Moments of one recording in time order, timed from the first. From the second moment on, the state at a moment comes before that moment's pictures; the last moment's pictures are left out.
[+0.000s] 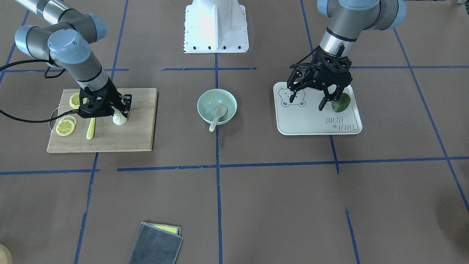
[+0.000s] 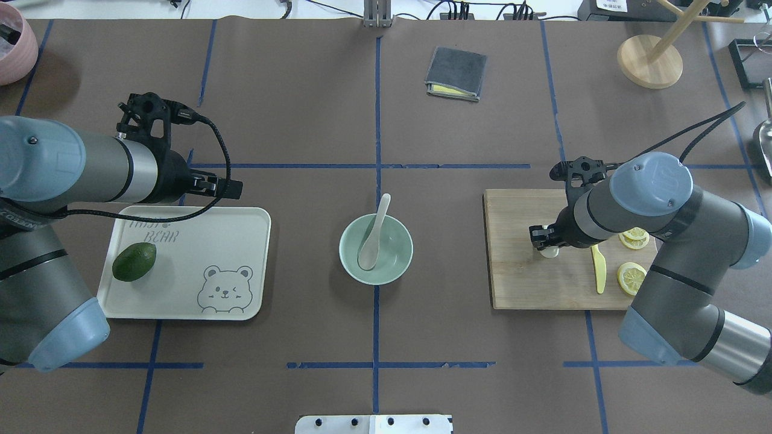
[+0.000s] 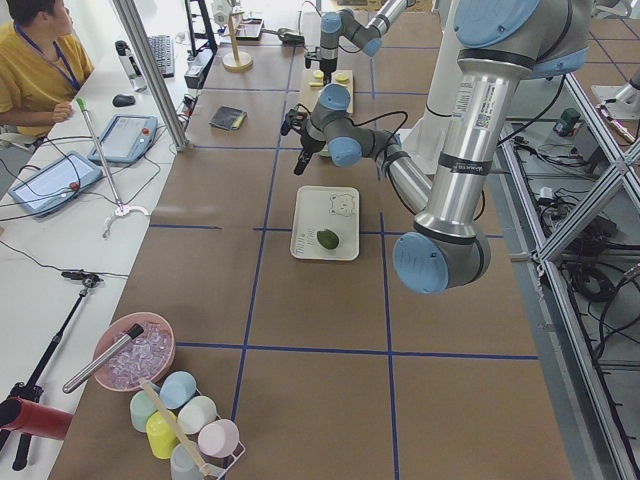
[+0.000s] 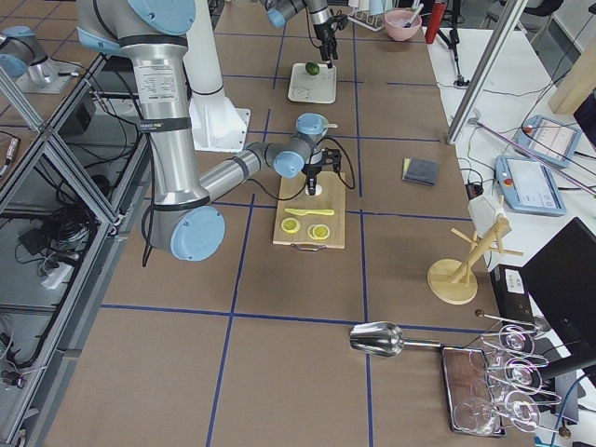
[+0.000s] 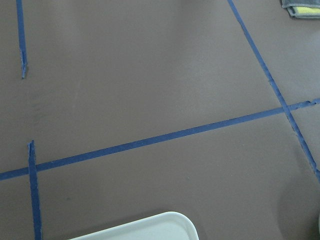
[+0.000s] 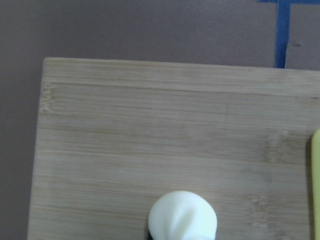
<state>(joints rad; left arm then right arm) -0.68 -1.83 -2.00 -1.92 -1.78 -0.93 0.64 -1.40 1.83 -1.25 1.96 1.07</state>
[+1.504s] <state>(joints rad) -0.71 -1.66 -2.20 -1.92 -1.79 -0.93 0.43 -0.96 1.70 -1.25 1.73 1.73</state>
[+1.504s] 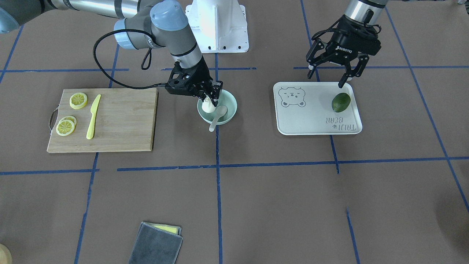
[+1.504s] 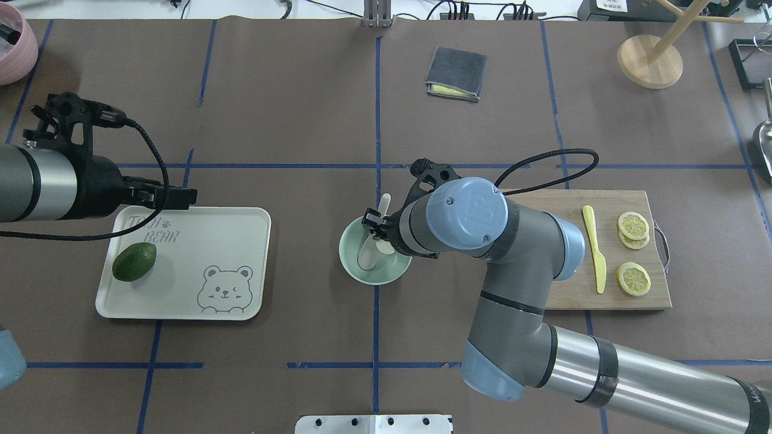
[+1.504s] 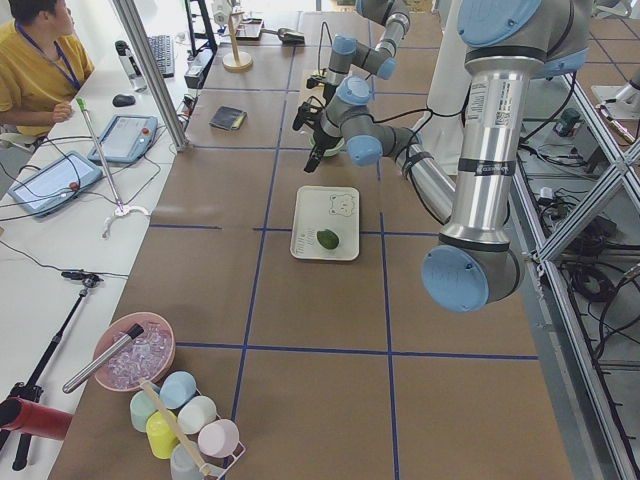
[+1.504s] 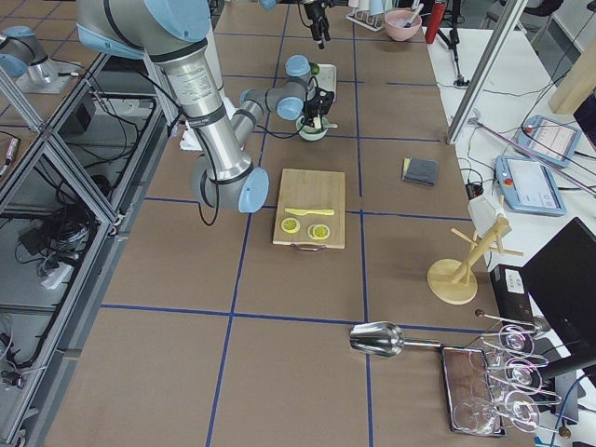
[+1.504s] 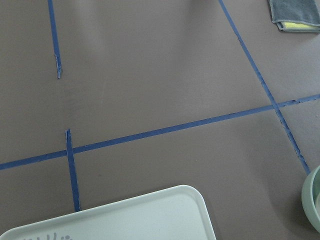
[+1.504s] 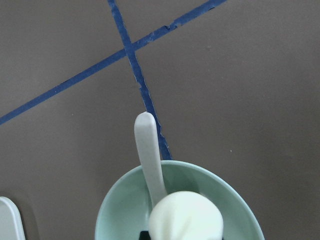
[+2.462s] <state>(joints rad) -0.71 -1.64 -2.17 -1.92 -1.80 -0.91 0.50 -1.14 1.90 -1.25 1.83 1.73</state>
